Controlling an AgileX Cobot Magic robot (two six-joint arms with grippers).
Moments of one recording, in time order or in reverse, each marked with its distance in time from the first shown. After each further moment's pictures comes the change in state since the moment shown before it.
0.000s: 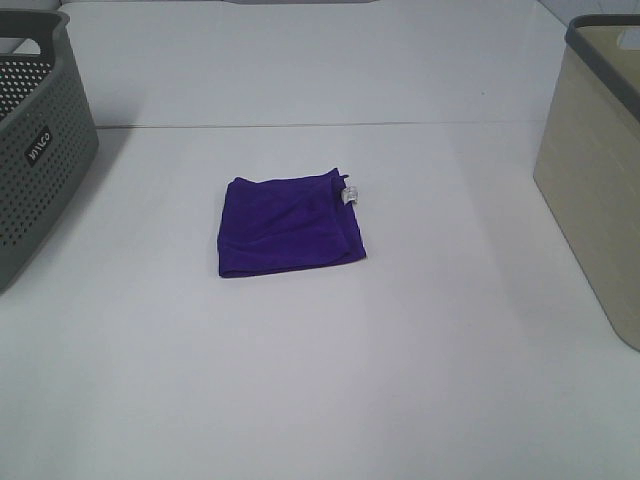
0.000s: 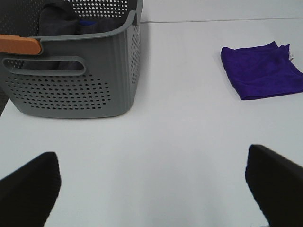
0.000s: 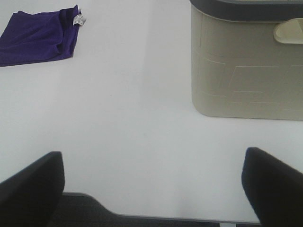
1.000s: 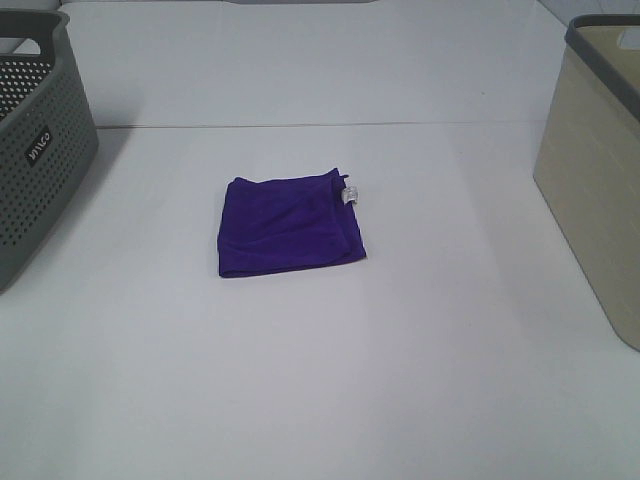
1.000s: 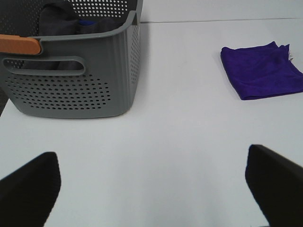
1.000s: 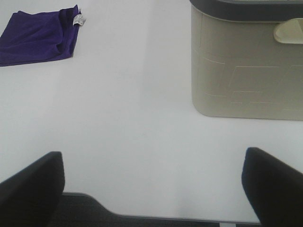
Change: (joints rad) left arm 0.000 0.000 0.000 0.000 0.000 0.000; right arm 0.000 0.000 0.000 -0.001 0.000 0.000
